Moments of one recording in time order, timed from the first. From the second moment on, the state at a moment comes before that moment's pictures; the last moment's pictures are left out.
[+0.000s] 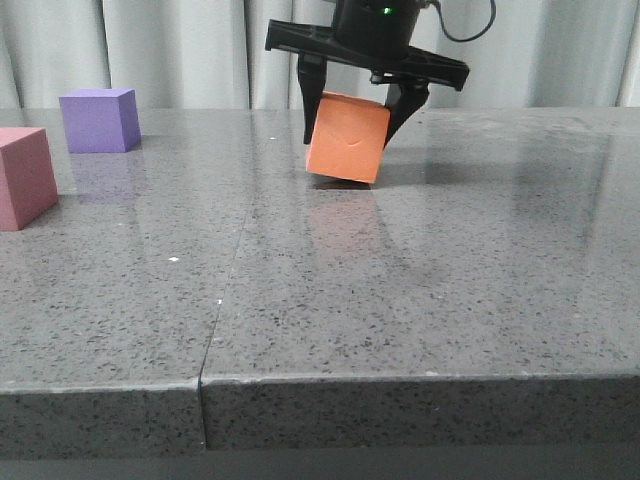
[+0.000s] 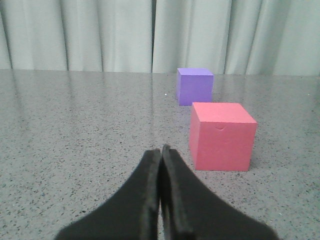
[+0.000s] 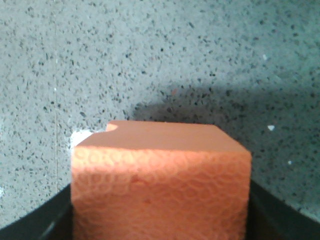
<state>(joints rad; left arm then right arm) 0.00 -0.01 0.00 -0.02 0.09 -0.03 0.48 2.15 -2.09 0.07 1.17 0.48</state>
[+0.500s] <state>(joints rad) 0.00 -0.01 0.00 -0.02 0.09 -0.03 0.48 2.15 -2.09 0.07 1.15 0.48</state>
